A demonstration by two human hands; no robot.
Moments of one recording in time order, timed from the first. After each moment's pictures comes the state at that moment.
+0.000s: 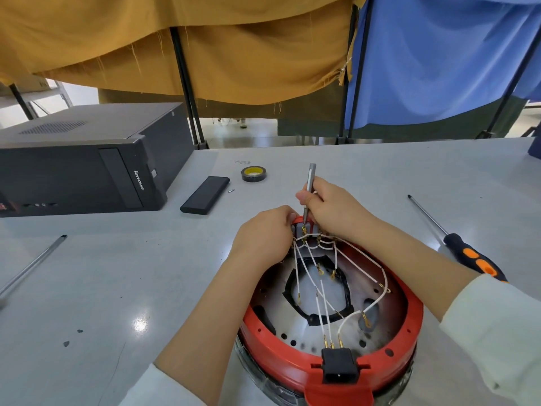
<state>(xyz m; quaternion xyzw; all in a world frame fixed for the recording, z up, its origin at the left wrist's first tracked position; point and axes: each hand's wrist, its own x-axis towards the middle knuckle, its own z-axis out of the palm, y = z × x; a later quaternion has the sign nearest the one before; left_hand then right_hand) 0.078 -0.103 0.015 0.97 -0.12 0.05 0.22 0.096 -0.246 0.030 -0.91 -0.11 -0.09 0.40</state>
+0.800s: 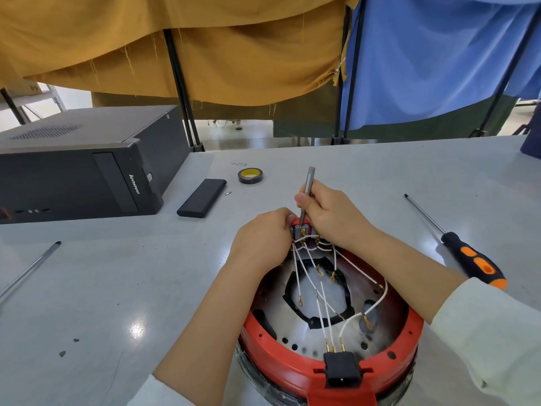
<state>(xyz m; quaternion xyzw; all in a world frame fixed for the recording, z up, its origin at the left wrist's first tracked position) 0.079 -0.102 0.014 0.96 -0.12 0.06 0.23 0.088 -0.246 0.021 -0.88 -0.17 -0.15 0.42</state>
